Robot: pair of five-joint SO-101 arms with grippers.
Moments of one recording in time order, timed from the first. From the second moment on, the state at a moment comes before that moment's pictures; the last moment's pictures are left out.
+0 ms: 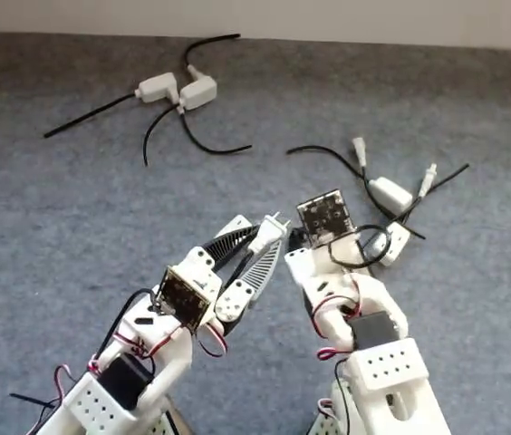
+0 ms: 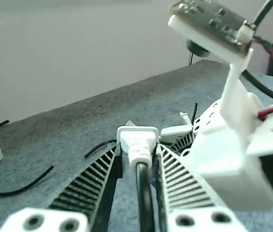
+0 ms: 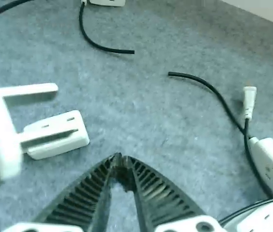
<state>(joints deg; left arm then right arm) 35.2 -100.9 96.3 17.3 -0.2 -19.2 -64.0 77.4 28.8 13.1</state>
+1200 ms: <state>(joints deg) 19.6 -98.6 80.2 43.2 -2.2 -3.1 -64.0 82.4 42.6 10.2</state>
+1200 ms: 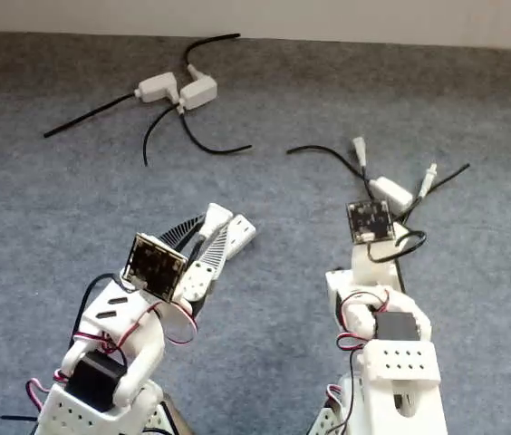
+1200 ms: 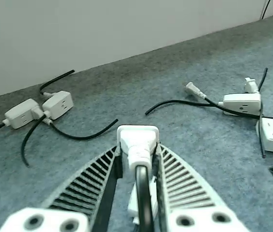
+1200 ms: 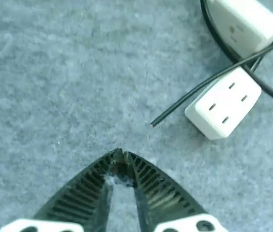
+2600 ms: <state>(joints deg) 17.1 26.2 -26.9 94.8 -25.5 9.2 -64.1 86.7 39.0 2.1</state>
